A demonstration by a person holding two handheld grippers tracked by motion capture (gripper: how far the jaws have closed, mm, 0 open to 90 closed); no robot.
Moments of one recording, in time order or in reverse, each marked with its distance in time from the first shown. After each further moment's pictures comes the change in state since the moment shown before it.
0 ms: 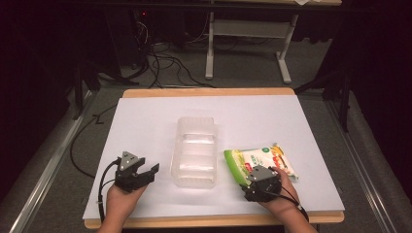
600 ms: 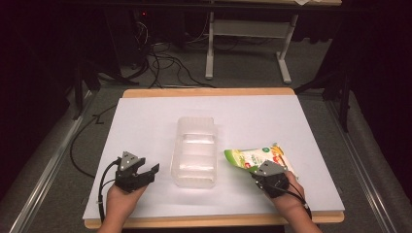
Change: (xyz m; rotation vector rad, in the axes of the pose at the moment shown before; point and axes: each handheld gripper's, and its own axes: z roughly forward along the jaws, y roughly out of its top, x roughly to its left) left arm 0.000 0.000 0.000 0.003 0.000 0.003; right arm -0.022 -0.002 -0.012 -0.065 0.009 0.052
